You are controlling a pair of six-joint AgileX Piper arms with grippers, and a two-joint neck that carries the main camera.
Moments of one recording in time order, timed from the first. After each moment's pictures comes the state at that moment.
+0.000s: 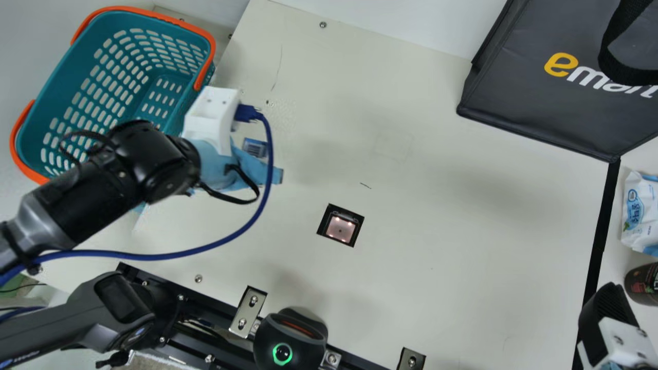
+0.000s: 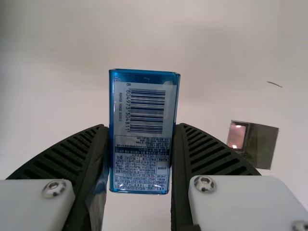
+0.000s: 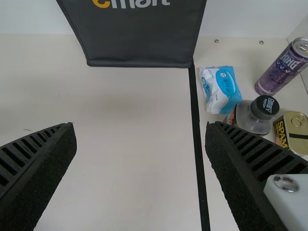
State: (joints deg) left arm -30.0 72.3 -52.1 6.9 55.8 -40.7; right arm 0.7 42.6 -69.8 -0.8 69.4 0.0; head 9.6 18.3
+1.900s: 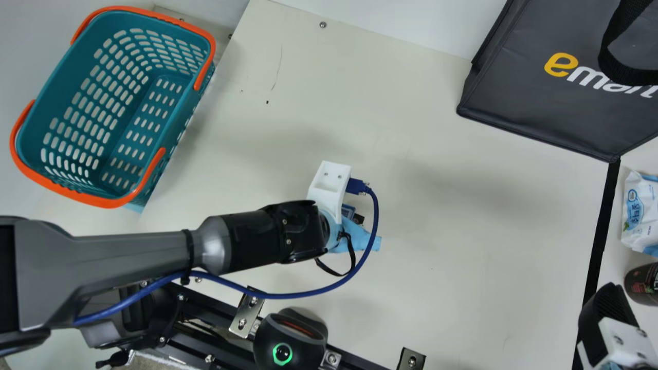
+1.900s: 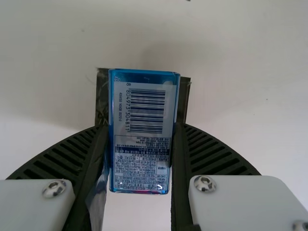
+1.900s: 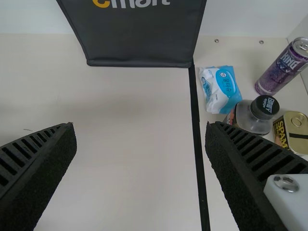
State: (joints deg) left arm -54.8 95.3 -56.3 9.3 43.6 -65.2; right arm 0.7 42.6 -69.8 -0.8 69.5 0.0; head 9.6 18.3
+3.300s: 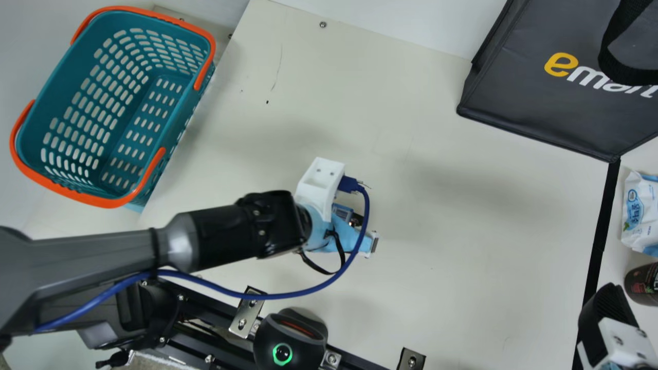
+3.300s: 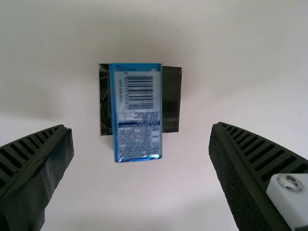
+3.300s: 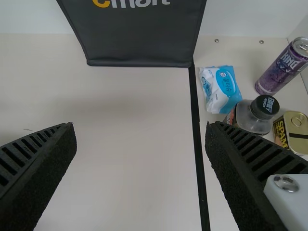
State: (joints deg) left arm -51.3 87.9 -53.2 2.3 42.9 -53.2; right arm 0.7 42.6 -69.8 -0.8 69.5 0.0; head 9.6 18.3
